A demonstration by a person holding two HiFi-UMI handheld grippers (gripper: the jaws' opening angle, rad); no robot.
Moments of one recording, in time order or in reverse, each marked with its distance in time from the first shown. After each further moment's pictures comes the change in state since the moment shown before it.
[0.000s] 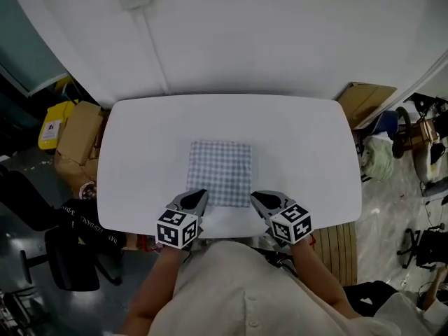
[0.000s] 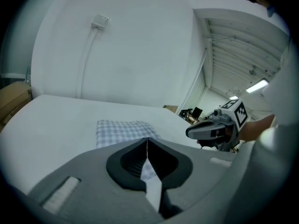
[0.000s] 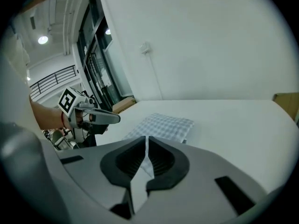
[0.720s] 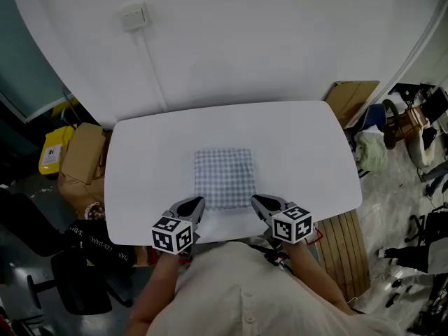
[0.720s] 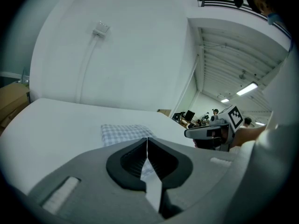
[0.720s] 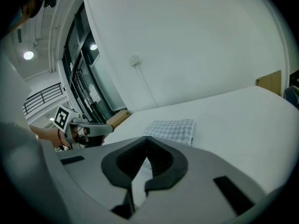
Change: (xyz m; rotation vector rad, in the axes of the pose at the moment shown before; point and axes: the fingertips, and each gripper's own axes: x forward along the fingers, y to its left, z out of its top) left arm -0.048 0.012 0.003 0.021 -0.052 -0.088; right arm -0.008 0.037 0.008 0.194 -0.139 -0.095
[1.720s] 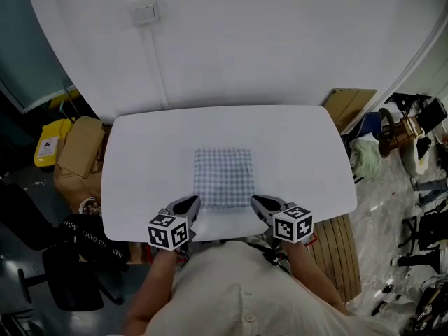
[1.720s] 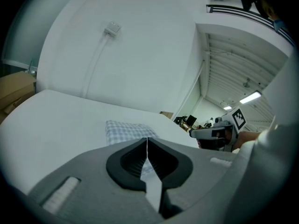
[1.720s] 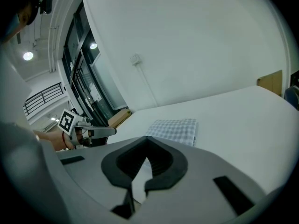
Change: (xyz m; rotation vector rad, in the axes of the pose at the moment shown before) left arm -0.008 0.016 -0.007 -0.086 -0.020 0.009; right arm -0.003 0.009 0.005 0.007 0.021 0.010
